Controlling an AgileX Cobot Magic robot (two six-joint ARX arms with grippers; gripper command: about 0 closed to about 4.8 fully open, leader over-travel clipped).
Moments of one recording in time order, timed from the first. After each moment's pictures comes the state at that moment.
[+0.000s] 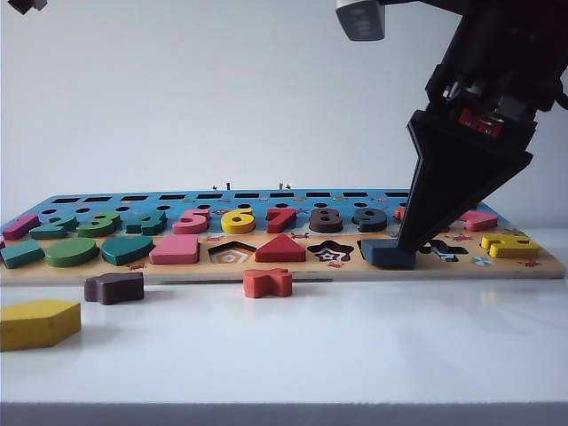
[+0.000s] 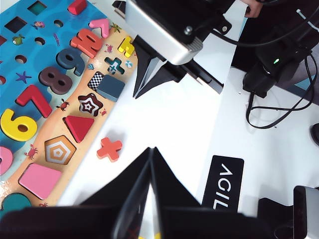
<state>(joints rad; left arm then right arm) -0.53 0.89 0.88 -0.72 0.73 0.24 0.70 1.32 0.89 -0.68 -0.16 -0.60</state>
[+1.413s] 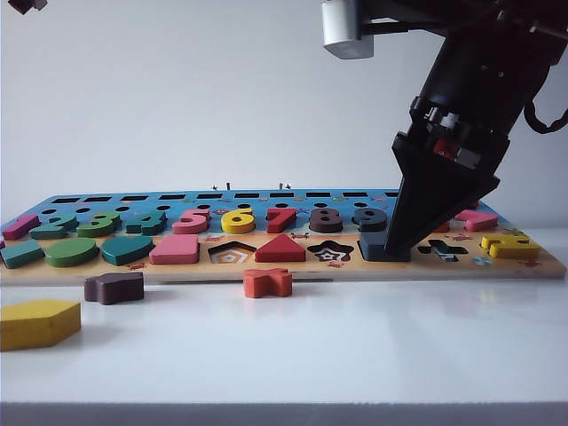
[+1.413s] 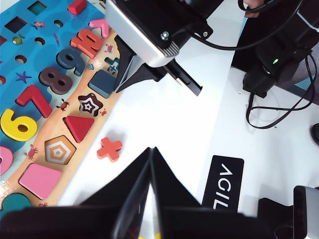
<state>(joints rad) -0.53 0.89 0.88 -0.72 0.73 0.24 0.69 1.37 0.89 -0.57 -0.08 -0.62</state>
